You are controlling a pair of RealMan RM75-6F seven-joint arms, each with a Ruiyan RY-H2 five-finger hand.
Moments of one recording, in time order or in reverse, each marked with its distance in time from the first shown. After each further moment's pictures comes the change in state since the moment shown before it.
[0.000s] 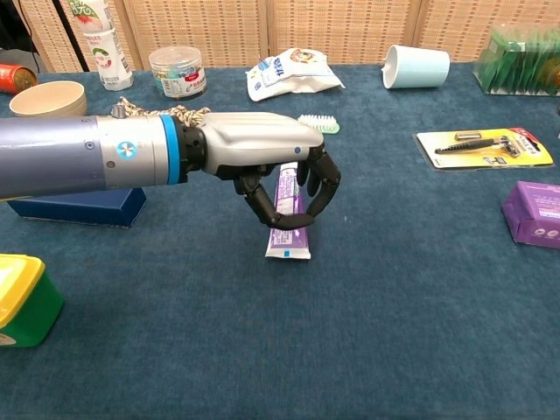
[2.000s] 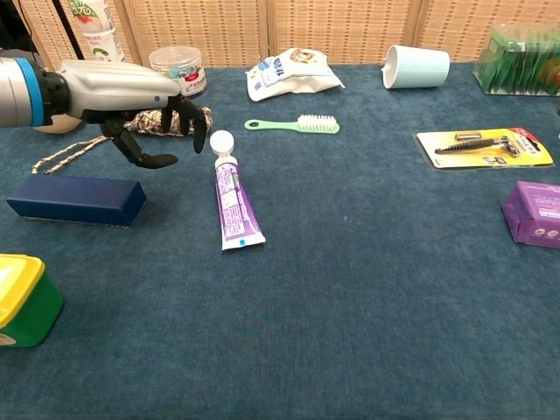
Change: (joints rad) left arm 0.087 0.291 0.110 -0.067 -0.198 0.022 0.150; right arm 0.000 -0.017 0.005 -0.012 0.001 -0.001 -0.018
